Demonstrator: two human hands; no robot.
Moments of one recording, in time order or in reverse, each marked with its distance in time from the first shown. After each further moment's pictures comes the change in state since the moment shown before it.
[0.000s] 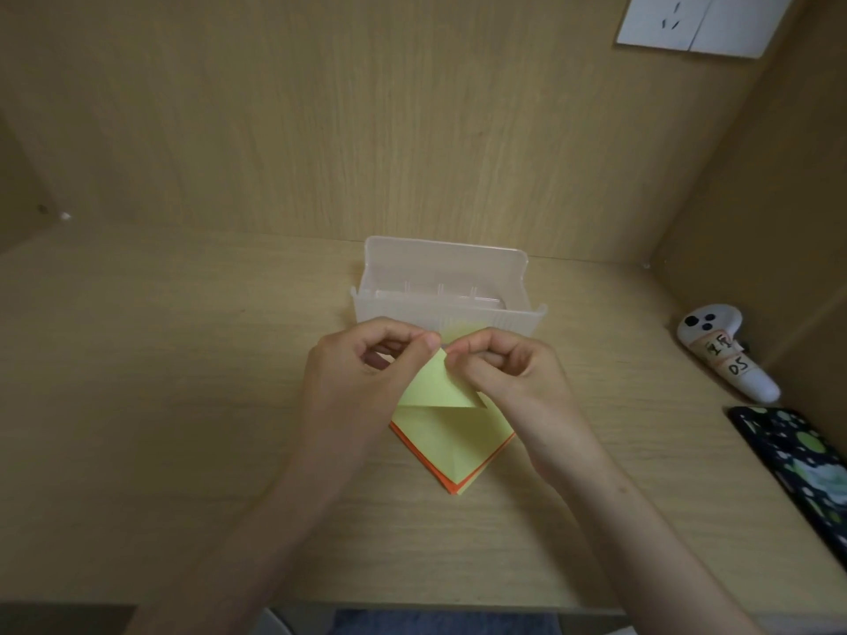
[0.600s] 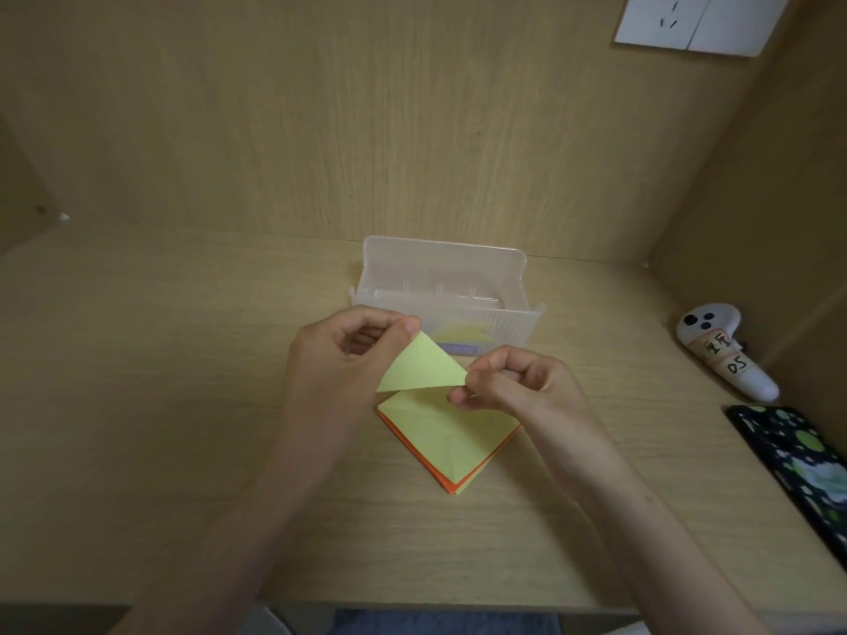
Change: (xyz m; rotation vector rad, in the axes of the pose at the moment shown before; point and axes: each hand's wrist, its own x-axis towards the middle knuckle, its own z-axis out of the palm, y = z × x) left_hand 0.008 0.000 -0.006 -0.079 0.050 -0.025; right_hand -0.009 0.005 -0.017 0.054 -0.028 0.100
